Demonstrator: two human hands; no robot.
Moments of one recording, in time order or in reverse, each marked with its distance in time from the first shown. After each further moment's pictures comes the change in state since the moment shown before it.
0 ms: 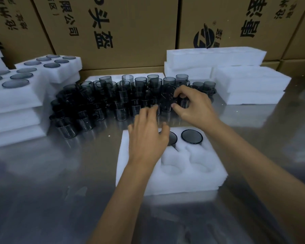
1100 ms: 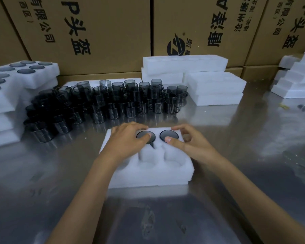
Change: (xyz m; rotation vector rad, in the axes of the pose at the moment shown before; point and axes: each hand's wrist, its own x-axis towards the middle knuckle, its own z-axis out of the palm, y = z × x) left_hand 0.002 0.006 0.000 0.056 -0.337 0.090; right_hand -0.119 0.009 -0.058 0.517 -0.226 0.571
